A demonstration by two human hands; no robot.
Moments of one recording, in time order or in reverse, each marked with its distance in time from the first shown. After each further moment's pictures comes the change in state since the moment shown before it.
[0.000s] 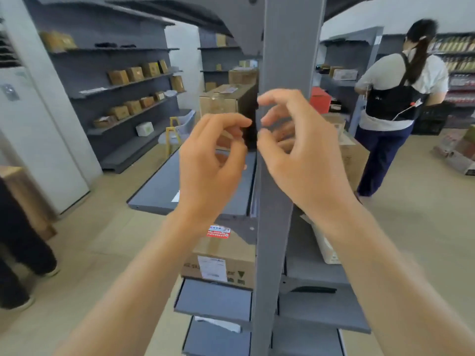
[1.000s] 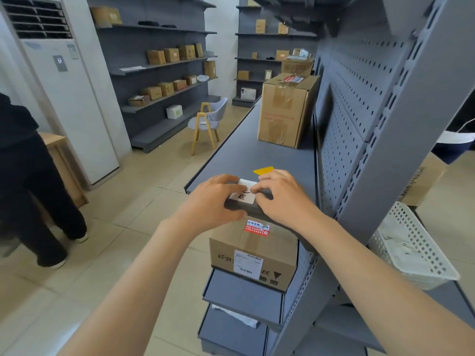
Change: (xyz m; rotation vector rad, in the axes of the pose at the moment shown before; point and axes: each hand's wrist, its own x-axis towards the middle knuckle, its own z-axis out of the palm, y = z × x) left_hand -0.048 -0.165 -0.102 0.611 -0.807 -0.341; right_hand -0.017 0.071 0.179 -0.367 -0.704 0.229
